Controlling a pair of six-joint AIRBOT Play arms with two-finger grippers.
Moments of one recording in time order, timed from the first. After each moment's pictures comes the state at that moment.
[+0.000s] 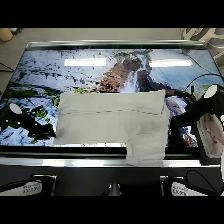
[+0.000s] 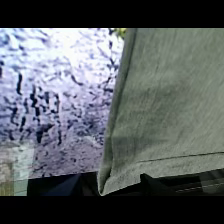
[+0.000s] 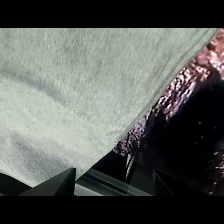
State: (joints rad) left arm 0.26 -1.36 0.84 1.28 -1.36 -1.37; right arm -0.26 -1.38 1.14 -1.34 1.54 0.97
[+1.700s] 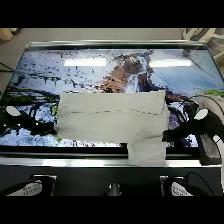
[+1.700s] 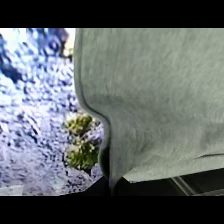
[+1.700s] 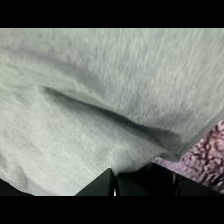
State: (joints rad) left arm 0.25 -1.26 0.84 1.17 -1.29 -1.31; right arm -0.26 -1.24 0.81 -1.18 1.35 0.97
